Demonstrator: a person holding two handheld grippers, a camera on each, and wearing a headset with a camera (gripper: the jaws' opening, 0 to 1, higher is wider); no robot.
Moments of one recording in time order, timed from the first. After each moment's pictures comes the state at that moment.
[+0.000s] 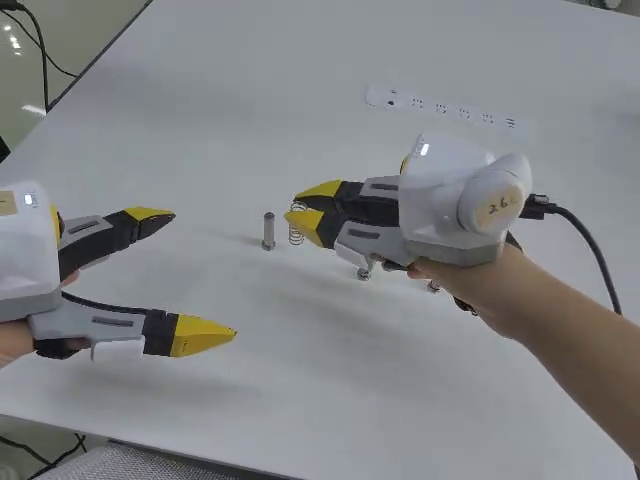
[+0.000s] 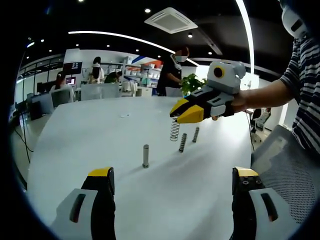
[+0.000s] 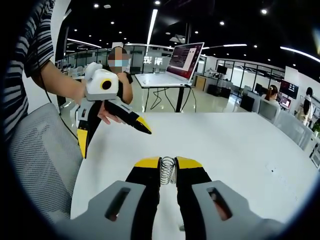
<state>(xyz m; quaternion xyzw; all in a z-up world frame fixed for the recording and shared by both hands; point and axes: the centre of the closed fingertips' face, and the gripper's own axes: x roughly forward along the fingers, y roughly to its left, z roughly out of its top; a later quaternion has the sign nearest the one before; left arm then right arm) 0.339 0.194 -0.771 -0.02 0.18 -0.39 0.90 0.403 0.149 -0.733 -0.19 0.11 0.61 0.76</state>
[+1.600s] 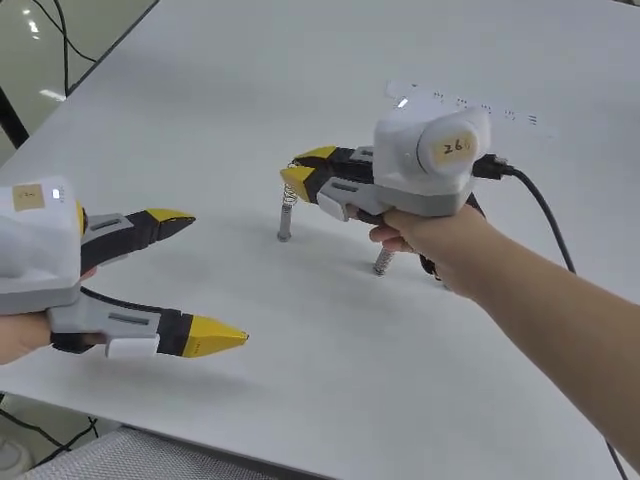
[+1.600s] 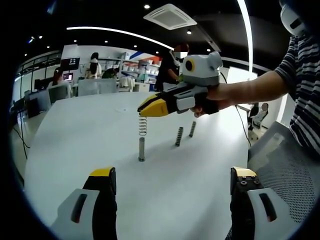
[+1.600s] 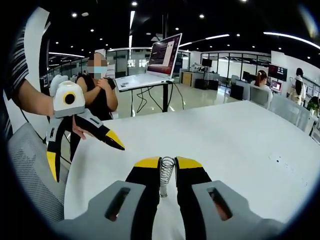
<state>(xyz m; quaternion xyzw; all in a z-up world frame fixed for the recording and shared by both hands) 0.329 0.194 -0.780 -0.02 0.20 -0.40 0.90 0.437 0.181 -0.746 -0.14 0.14 0.57 0.79</state>
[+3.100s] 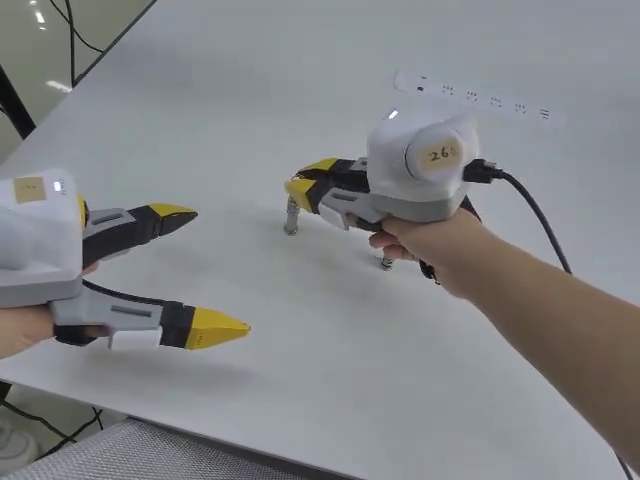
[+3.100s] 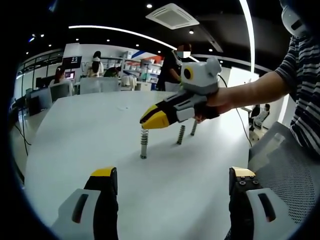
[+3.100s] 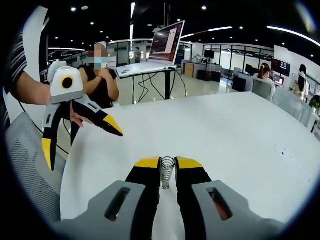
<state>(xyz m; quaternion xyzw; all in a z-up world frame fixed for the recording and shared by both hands) 0.328 0.198 -0.783 -0.02 0.20 -0.39 0.90 0.432 0.183 -0.779 -0.16 0.18 0.58 0.78</state>
